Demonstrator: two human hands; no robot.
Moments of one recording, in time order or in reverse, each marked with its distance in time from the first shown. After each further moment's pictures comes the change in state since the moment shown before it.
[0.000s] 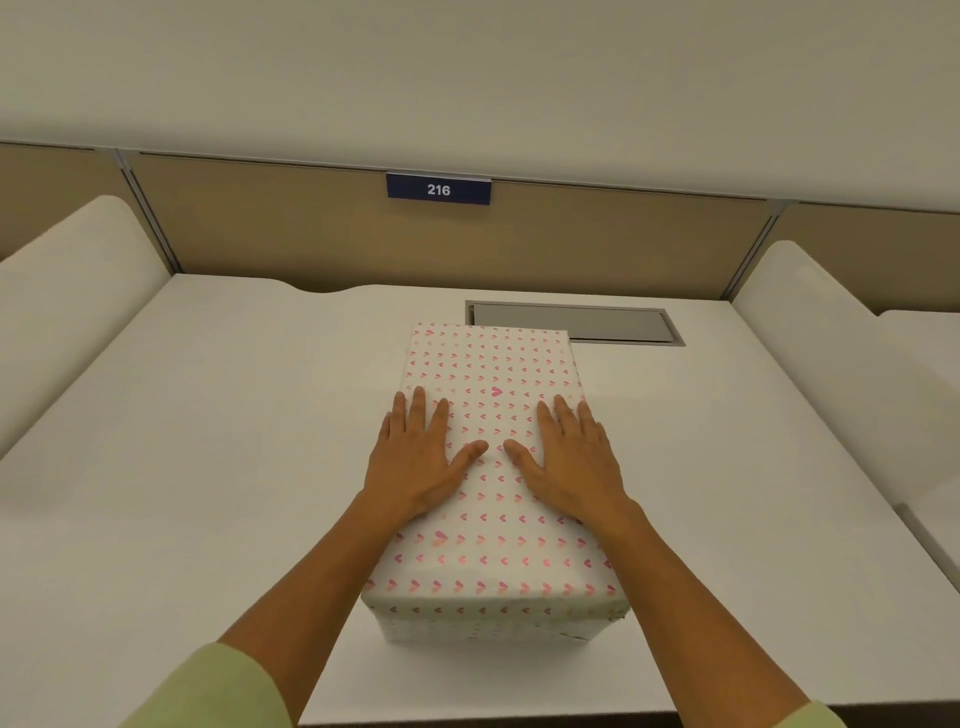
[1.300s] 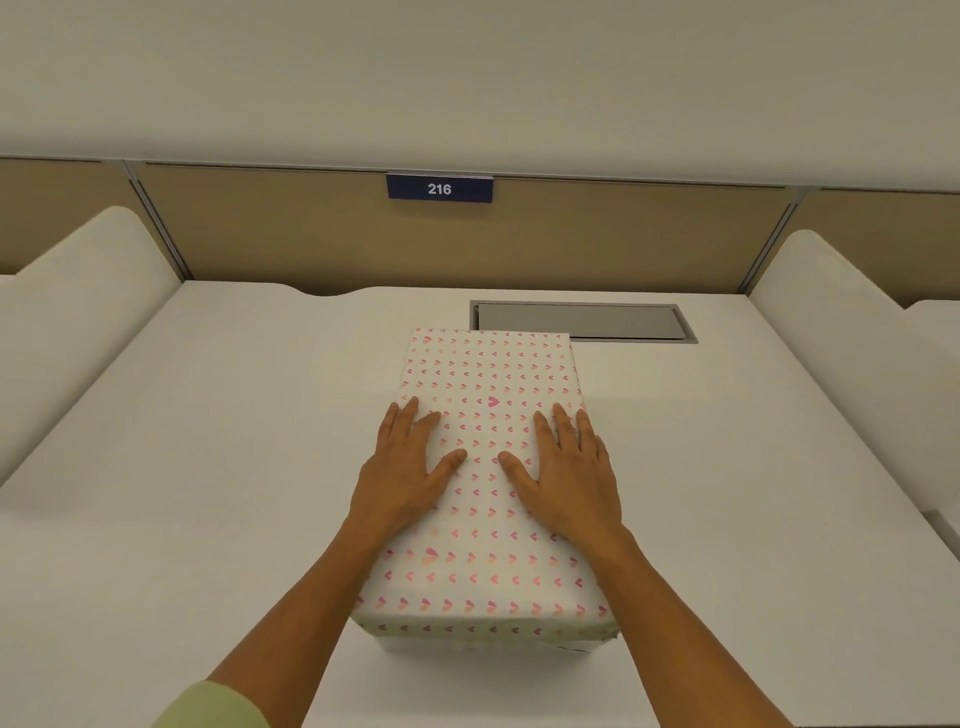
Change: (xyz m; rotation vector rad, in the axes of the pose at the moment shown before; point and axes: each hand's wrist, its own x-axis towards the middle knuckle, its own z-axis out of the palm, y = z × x) left_hand 0.000 -0.011 0.013 -0.254 0.069 -0.054; right_hand -0.003 0.003 0.017 0.055 0.069 0.016
